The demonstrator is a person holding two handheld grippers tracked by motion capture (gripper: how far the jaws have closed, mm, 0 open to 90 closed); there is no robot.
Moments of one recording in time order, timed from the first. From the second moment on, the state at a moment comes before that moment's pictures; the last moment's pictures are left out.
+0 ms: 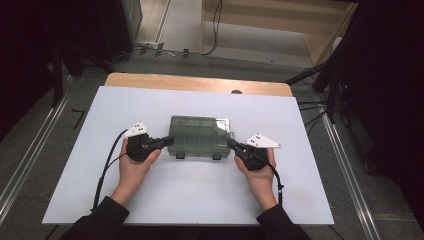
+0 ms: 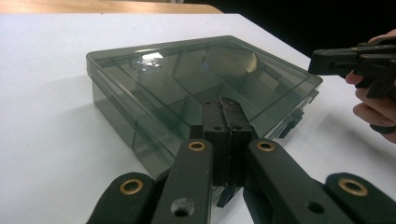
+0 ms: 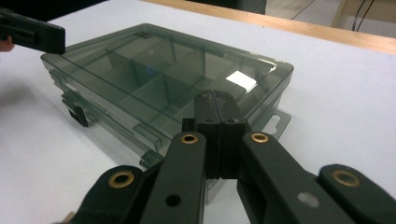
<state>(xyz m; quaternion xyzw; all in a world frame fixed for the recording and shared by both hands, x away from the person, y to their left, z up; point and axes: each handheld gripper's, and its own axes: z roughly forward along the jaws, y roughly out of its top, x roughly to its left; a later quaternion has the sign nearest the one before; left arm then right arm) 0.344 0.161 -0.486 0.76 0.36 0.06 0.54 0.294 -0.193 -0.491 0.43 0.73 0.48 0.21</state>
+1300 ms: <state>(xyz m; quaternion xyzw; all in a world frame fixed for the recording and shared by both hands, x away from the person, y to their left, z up) 0.337 0.164 -0.499 0.75 0.36 0.06 0.55 0.290 -0.192 -0.511 0.41 0.72 0.51 0.21</state>
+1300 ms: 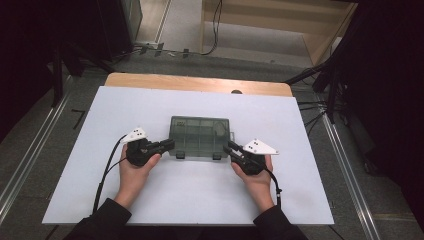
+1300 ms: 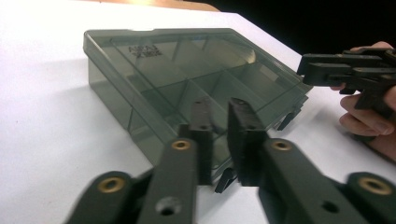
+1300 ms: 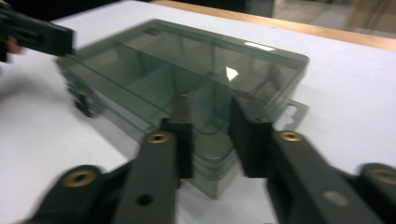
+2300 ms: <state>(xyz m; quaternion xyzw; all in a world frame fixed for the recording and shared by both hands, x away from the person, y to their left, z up) 0.308 0.199 -0.483 0.75 0.32 0.11 0.57 0.274 -0.215 -0.500 0.42 0.71 0.52 0.21</state>
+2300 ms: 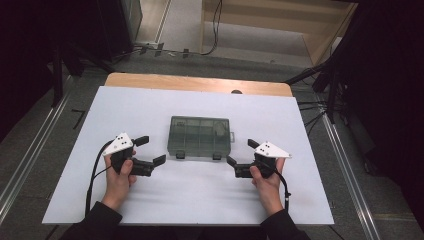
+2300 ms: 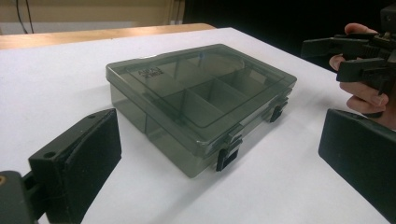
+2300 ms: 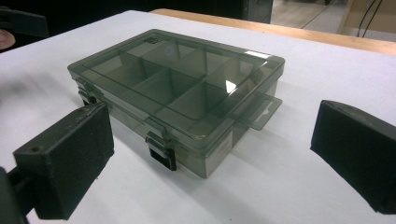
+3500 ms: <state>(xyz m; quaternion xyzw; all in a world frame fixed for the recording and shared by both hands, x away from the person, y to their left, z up) 0.267 0.273 -0.483 0.75 0.34 0.14 0.56 0.242 -0.275 -0.506 0.45 0.70 0.51 0.24</state>
